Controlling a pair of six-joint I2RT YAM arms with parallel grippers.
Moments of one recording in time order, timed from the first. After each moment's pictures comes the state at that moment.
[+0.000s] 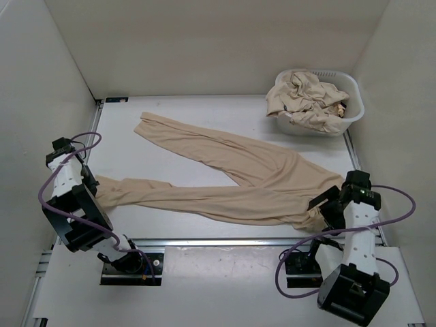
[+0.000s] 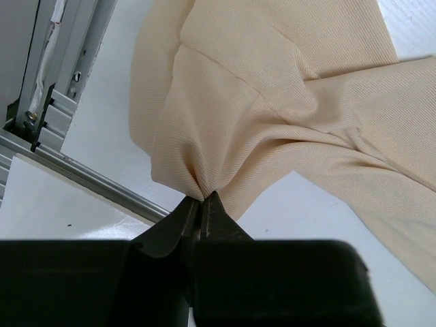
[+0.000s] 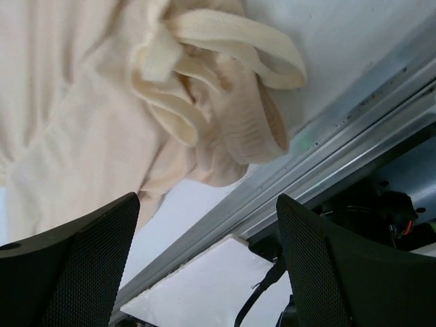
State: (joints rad) left arm 0.57 1.49 1.10 -0.96 -0.14 0.00; right arm -0.34 0.86 0.67 -1.14 -0.09 0.63
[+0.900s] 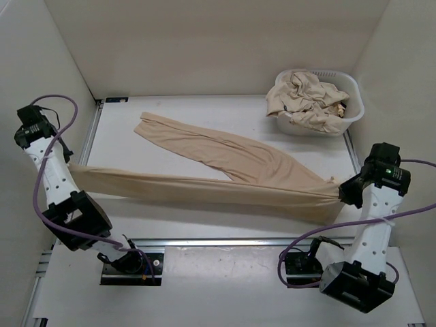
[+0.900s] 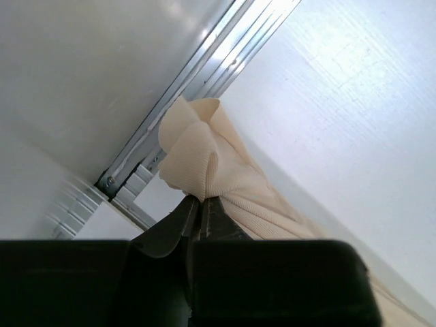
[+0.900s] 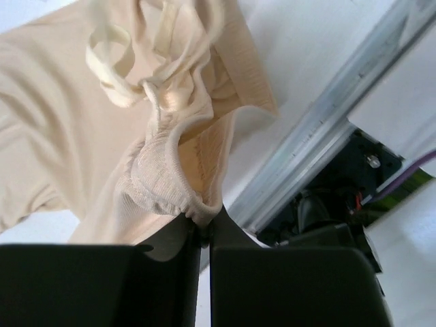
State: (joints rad) left arm 0.60 1.50 1.52 -1.02 -0.18 0.00; right arm -0.40 0.98 1.14 -1.34 0.05 0.62
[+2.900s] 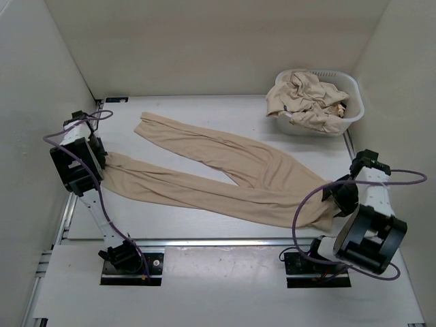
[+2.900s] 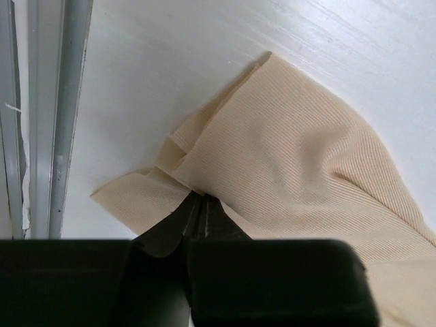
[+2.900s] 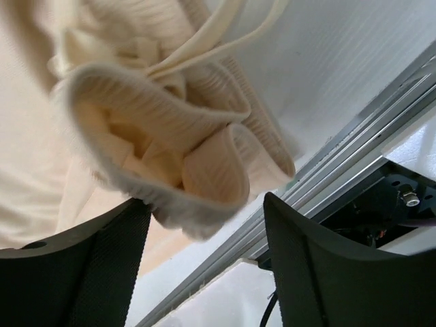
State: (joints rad) left arm 0.43 2.23 1.76 -0.93 -0.09 0.00; right arm -0.42 1.27 0.87 -1.07 0.03 0.63
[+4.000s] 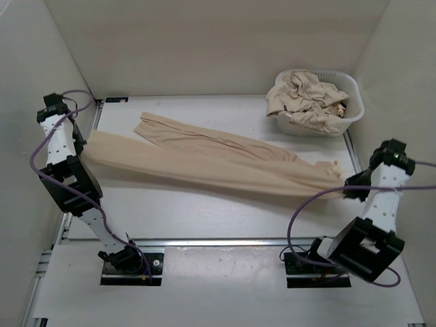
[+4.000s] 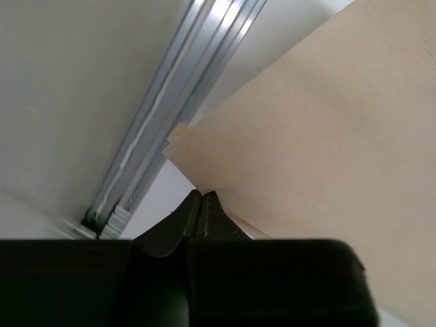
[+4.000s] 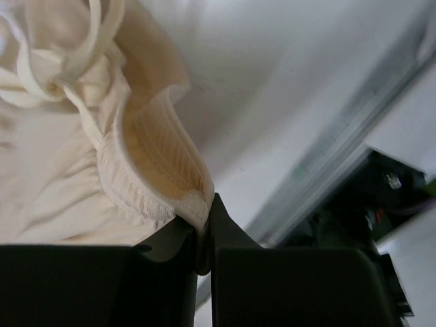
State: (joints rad) left arm 0.46 1.89 1.83 -1.03 -0.23 0.00; right arm -0.51 1.27 1.20 -1.22 0.00 0.62
